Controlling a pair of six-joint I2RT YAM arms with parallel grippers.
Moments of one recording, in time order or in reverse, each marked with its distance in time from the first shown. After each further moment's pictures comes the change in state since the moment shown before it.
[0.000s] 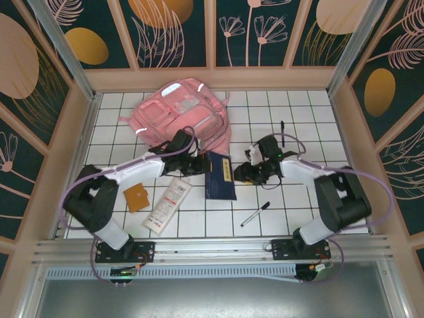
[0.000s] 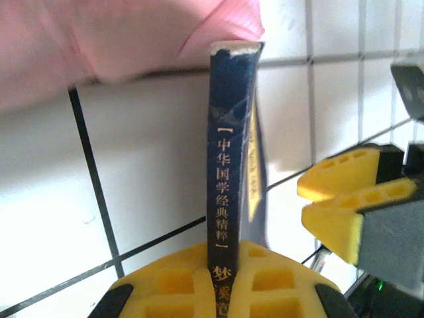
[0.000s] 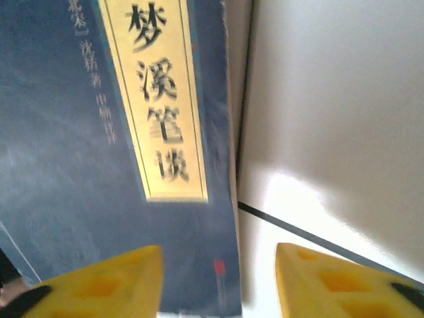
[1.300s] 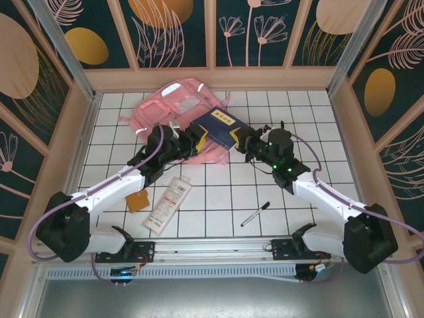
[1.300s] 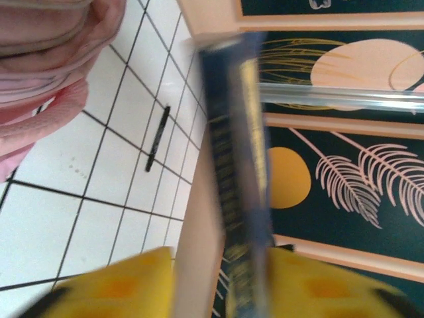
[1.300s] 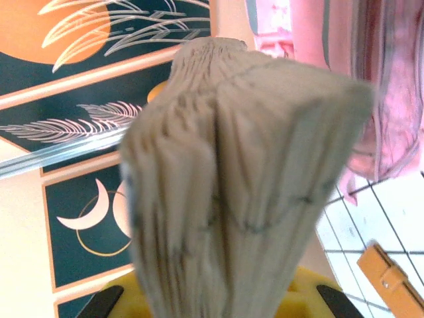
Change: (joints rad) left arm 0.037 -0.250 -0.166 0.528 -0.122 -0.787; right arm 0.140 -0.308 -0.060 0.690 0.317 1.246
